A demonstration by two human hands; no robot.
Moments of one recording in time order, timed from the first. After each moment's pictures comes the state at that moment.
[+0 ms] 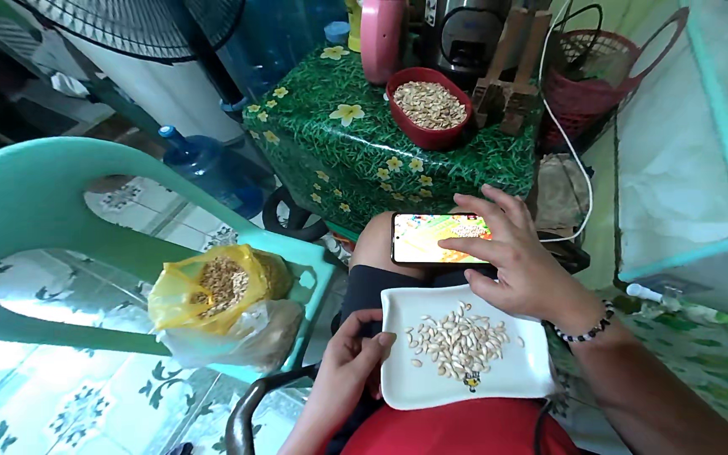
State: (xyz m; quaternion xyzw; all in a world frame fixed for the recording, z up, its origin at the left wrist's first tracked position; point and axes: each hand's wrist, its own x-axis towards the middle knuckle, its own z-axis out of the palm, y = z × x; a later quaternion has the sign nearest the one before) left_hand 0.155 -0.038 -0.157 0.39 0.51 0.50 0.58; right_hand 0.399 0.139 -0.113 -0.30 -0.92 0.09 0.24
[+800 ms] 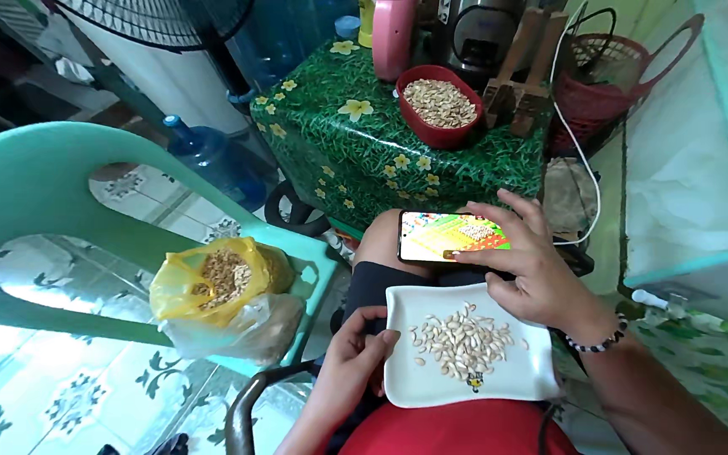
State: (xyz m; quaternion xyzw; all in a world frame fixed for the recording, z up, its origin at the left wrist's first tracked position) left_hand 0.156 -0.038 -0.157 0.39 0.51 0.50 0.58; right_hand 0.410 0.137 -0.120 -0.28 -0.91 0.09 0.28
